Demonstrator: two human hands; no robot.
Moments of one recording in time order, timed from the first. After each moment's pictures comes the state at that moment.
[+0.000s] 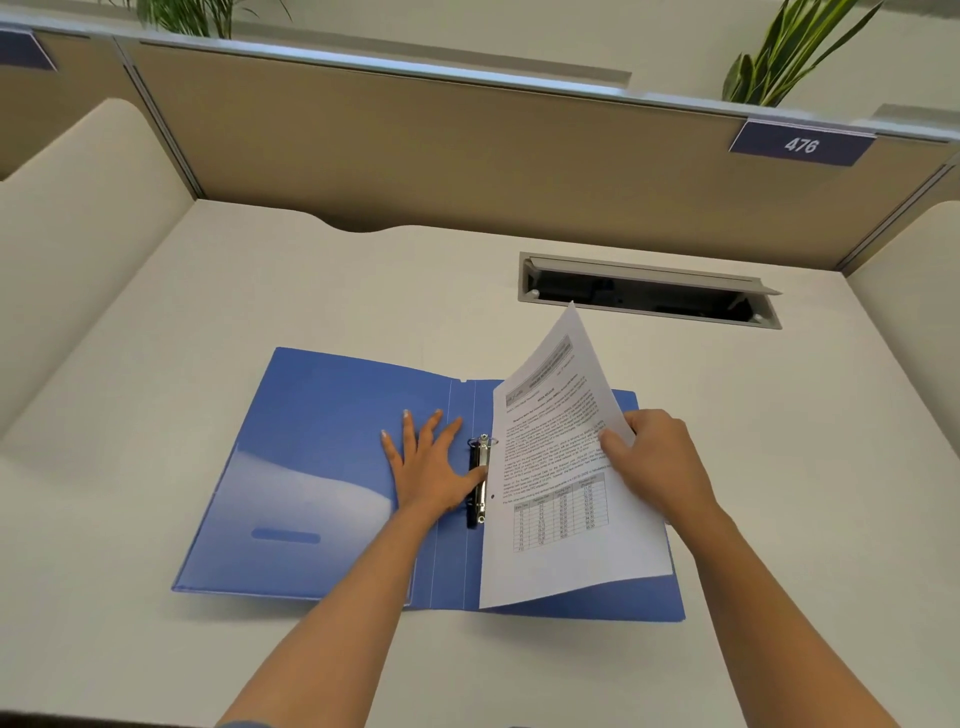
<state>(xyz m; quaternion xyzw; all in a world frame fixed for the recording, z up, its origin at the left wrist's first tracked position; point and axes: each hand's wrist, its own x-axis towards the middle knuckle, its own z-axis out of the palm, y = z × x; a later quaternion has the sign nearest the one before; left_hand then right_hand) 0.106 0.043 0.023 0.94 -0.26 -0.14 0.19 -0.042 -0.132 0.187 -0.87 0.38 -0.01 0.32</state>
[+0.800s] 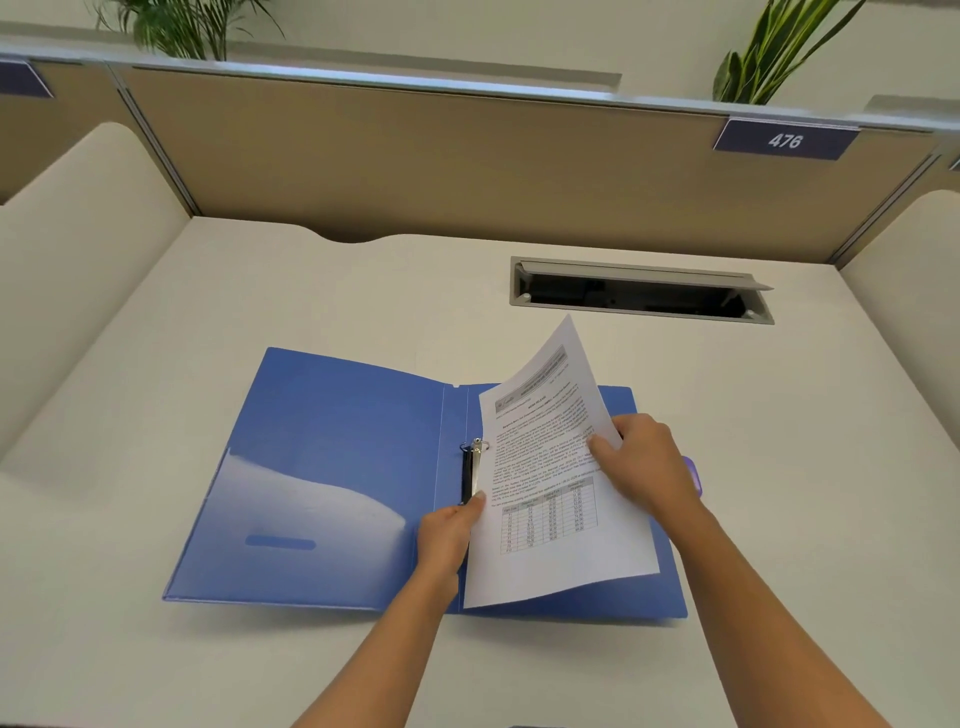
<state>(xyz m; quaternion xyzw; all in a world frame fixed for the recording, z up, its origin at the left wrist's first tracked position) 0.030 0.047 0.051 0.70 0.16 -0.40 0.56 -0.045 -0.139 0.176 -0.86 0.38 0.00 0.34</state>
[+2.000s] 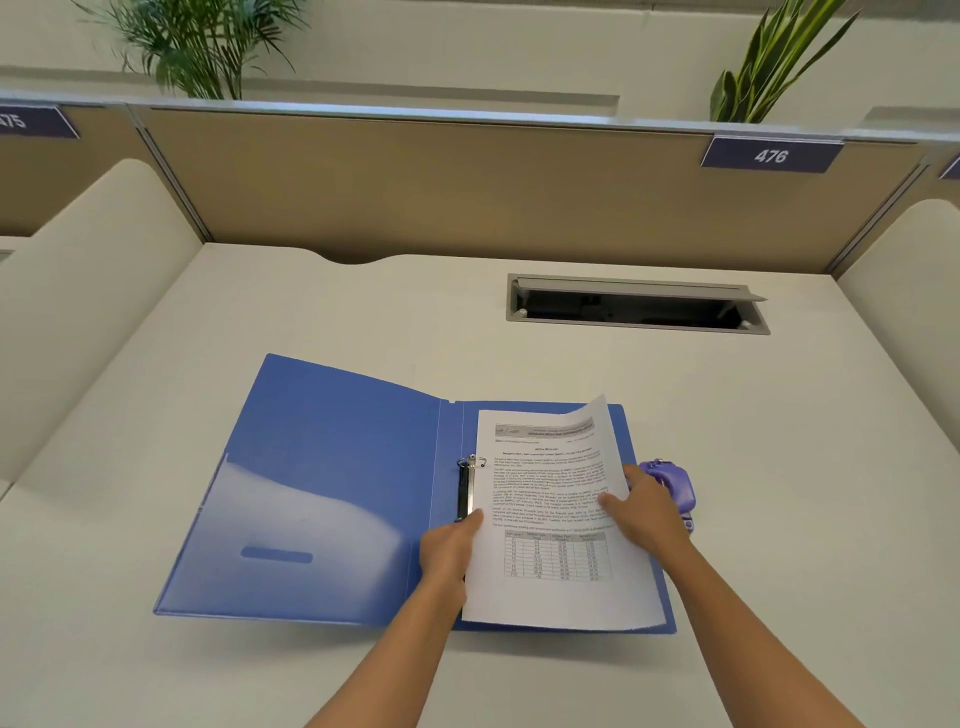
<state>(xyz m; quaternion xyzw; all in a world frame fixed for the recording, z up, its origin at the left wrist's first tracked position) 0.020 0.038 0.058 0.66 0.25 -0.40 0.59 -0.080 -0.171 0.088 -0.81 0.45 0.04 0.39</state>
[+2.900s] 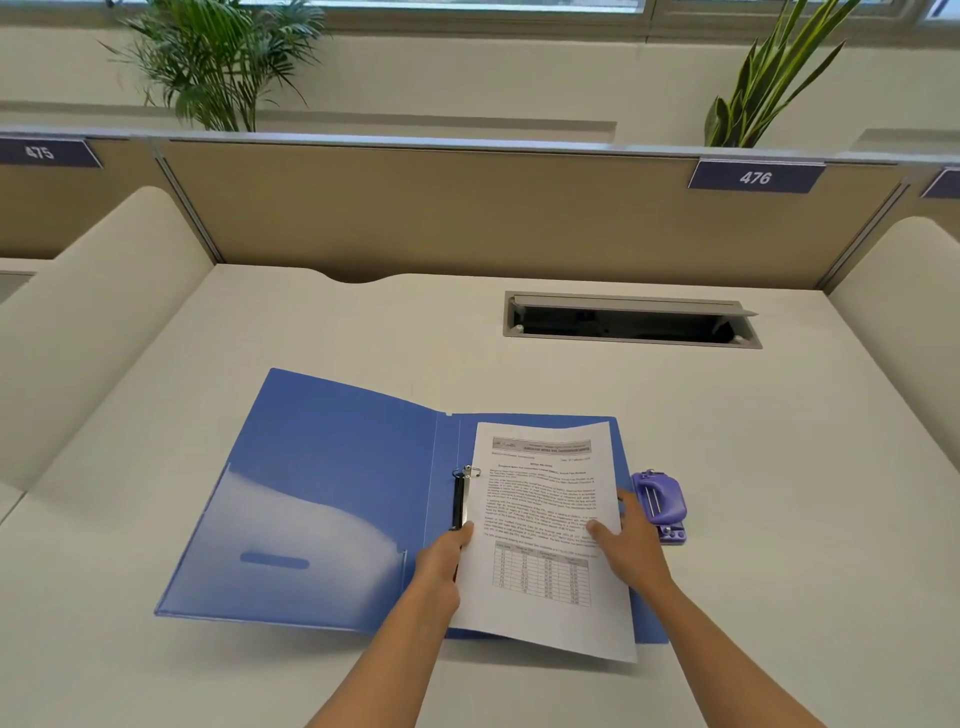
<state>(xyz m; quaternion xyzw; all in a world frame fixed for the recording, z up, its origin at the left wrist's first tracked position) 0.020 0.037 0.060 0.62 0.27 -0.46 0.58 -0.103 -0.164 0.041 -0.77 0.41 -0.07 0.49</state>
